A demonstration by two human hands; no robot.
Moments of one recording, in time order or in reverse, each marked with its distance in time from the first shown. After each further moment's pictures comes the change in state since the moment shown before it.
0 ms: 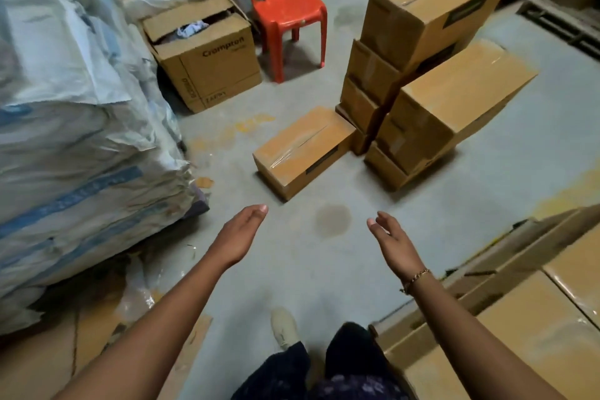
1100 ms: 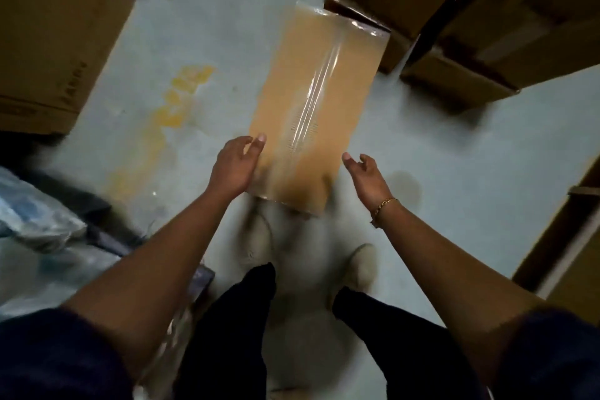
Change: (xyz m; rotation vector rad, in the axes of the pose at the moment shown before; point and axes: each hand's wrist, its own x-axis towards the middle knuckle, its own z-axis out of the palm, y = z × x) left_hand 0.782 -0.041 -0.010 0.434 -0.309 0.048; right_hand 0.620 0.009 0.289 0.297 0.187 0.594
